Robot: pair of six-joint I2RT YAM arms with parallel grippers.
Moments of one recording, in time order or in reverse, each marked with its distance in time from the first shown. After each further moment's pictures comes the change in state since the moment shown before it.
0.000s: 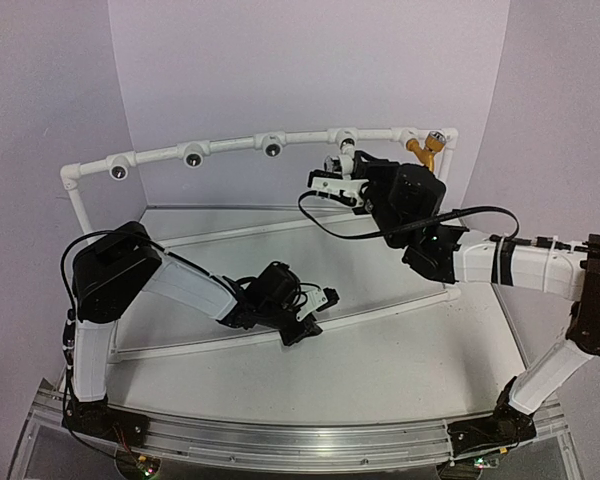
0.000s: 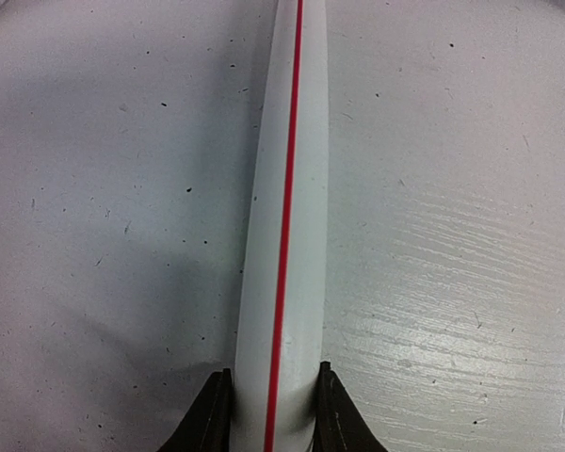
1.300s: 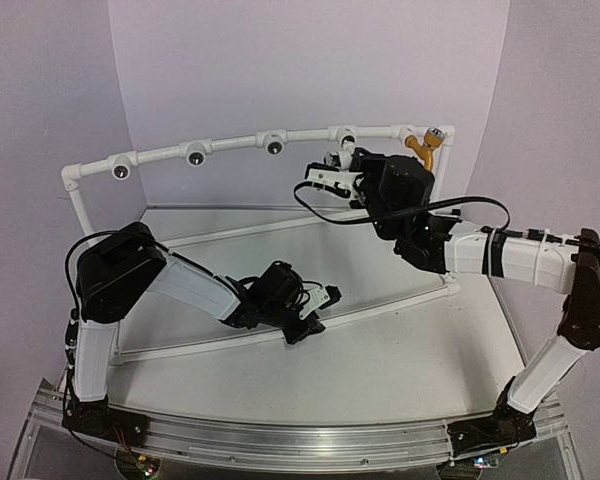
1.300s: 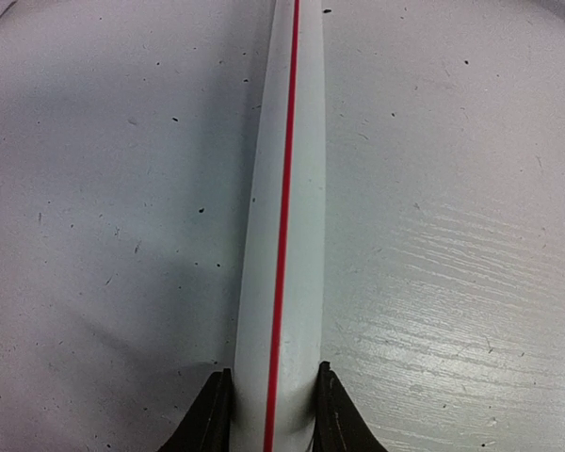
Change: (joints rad) left arm -0.005 0.023 0.023 0.018 -0.012 -0.014; right arm -0.016 0.061 0.093 -0.069 0.079 0.019
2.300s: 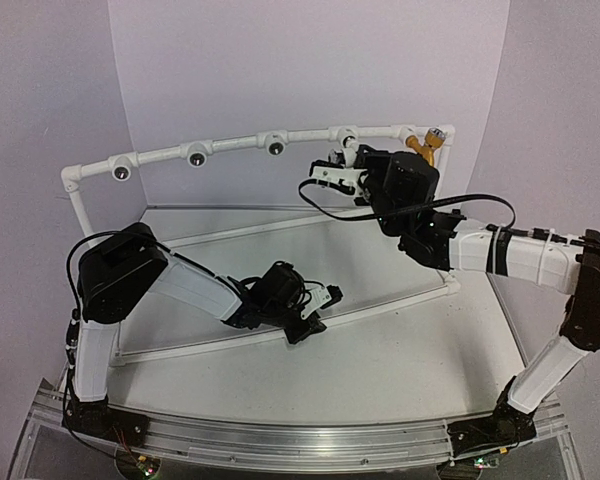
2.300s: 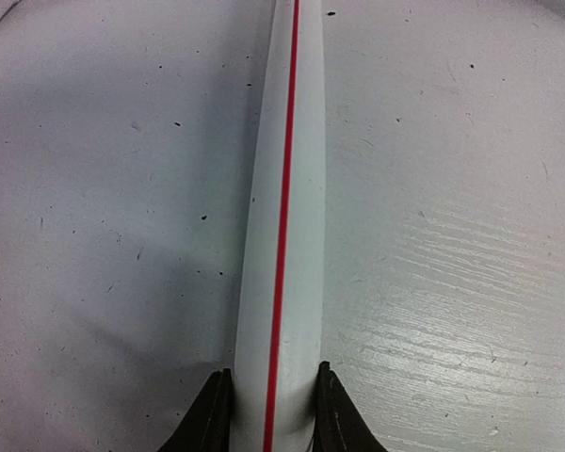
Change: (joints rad) left arm -0.006 0.009 0.012 -0.001 -0.015 -0.003; right arm -0.015 -0.018 0.004 -0.021 -0.007 -0.023
